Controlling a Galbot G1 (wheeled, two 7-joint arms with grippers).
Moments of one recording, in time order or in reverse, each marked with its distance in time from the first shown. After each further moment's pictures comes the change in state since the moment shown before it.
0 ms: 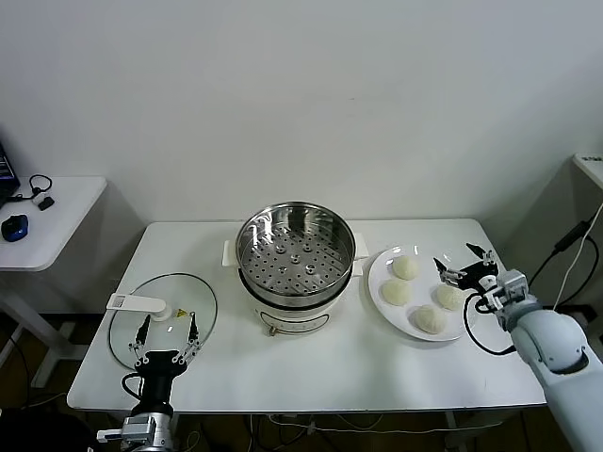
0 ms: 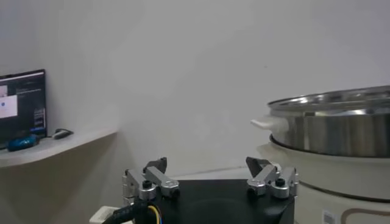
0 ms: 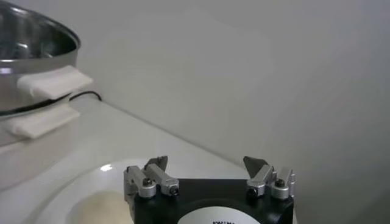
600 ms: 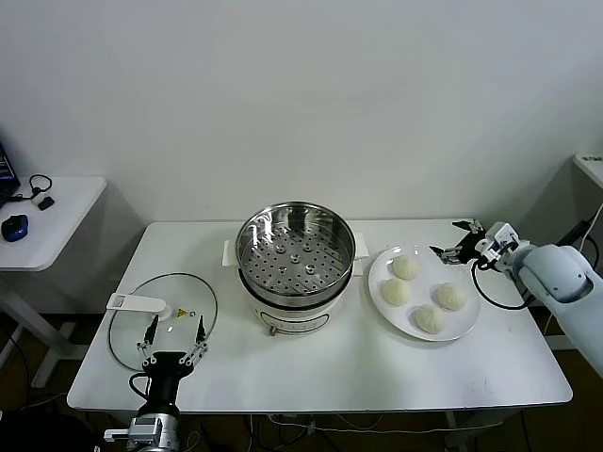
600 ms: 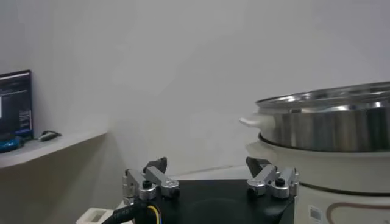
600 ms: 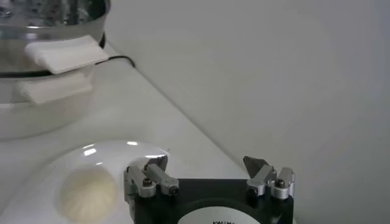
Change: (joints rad) left arm -0.004 0.000 0.017 0.018 0.020 -0.018 0.018; right arm 0.507 -0.213 -0.512 -0.174 -0.002 -0.005 -0.308
